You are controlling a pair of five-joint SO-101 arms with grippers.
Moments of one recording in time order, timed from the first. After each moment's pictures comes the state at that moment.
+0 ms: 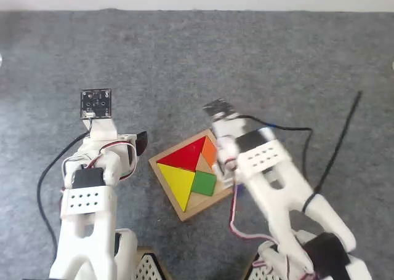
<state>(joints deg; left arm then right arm) -12.1 -48.3 70.6 42.3 2.6 -33.8 -18.2 41.8 68.4 -0.9</state>
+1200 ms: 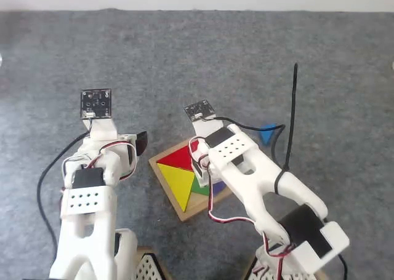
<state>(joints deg) -12.1 -48.3 70.6 42.3 2.6 -38.9 -2.3 33.7 65.2 -12.2</state>
